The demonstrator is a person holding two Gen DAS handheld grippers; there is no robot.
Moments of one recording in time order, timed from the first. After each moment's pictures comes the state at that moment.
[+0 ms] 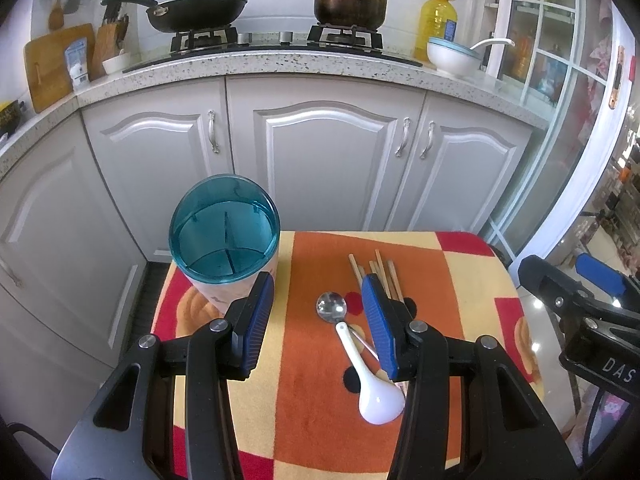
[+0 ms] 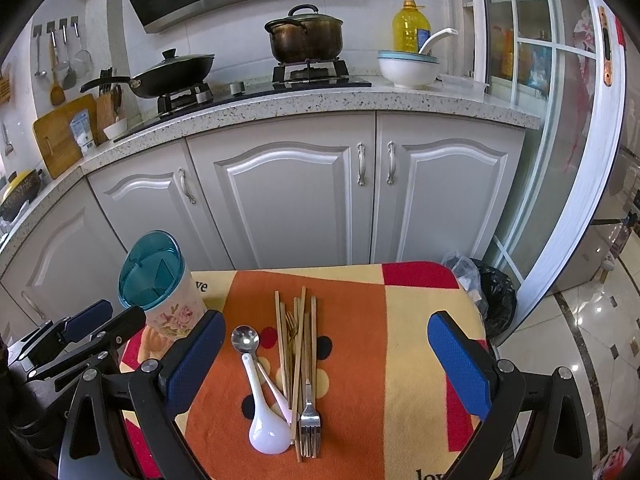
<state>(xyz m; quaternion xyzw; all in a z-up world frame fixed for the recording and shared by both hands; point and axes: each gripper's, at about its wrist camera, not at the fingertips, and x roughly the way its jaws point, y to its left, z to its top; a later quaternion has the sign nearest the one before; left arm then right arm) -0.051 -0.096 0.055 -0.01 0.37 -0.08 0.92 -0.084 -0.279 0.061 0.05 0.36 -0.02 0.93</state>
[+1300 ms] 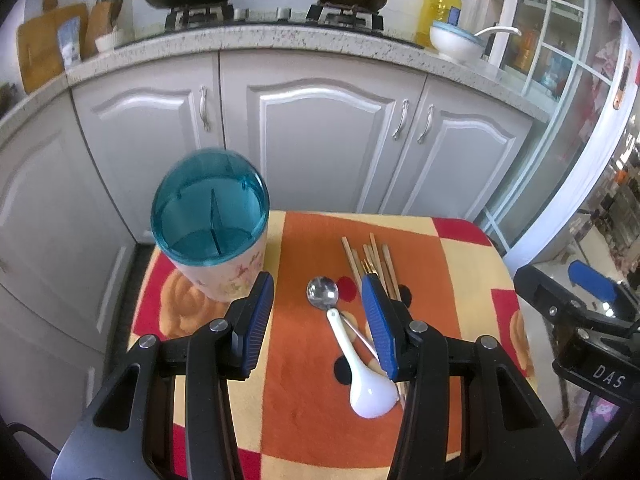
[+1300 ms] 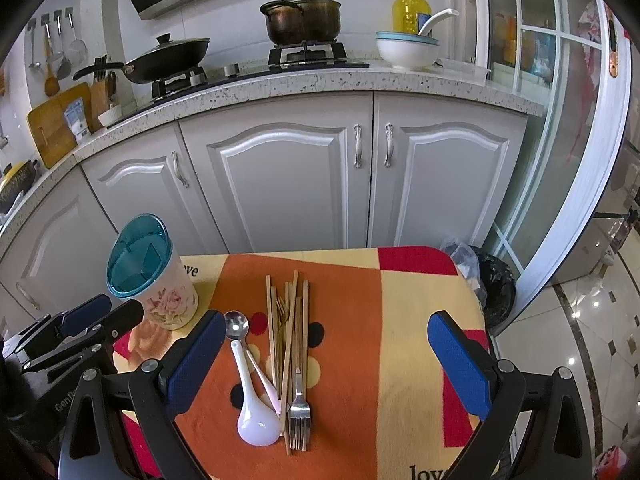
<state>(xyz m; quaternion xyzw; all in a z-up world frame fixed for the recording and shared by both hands) -0.037 -0.093 0.038 -0.03 0.42 -0.10 0.90 -0.075 -0.290 0.047 0.04 0.38 -0.02 0.92</state>
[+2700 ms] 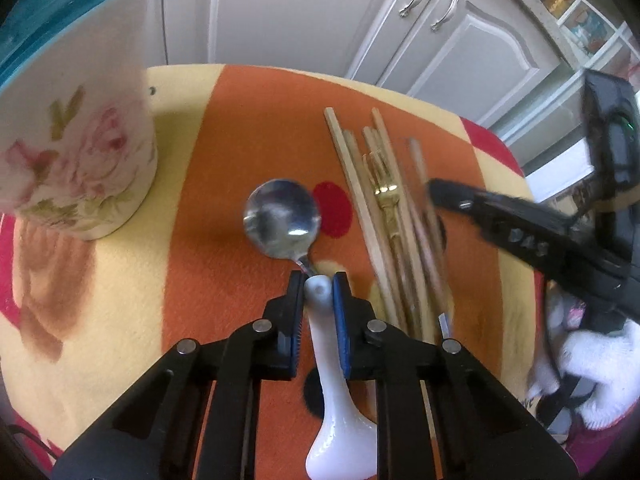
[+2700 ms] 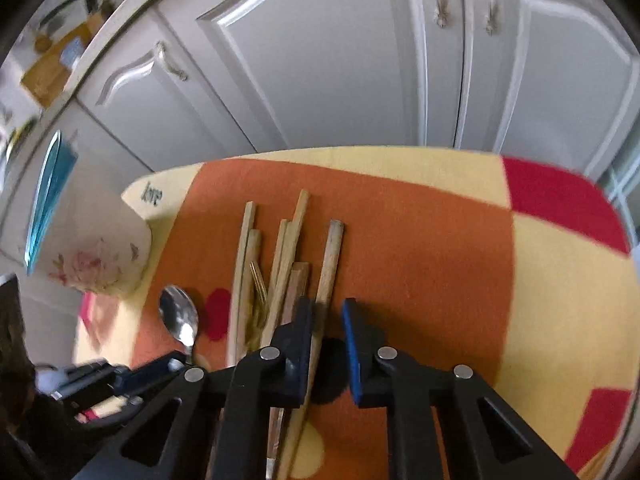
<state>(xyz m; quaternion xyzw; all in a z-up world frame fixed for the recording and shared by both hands) 0.041 -0.130 -0.116 -0.07 0.57 -0.15 0.81 0.079 -0.300 -0.126 0.06 0.54 0.12 0.83</state>
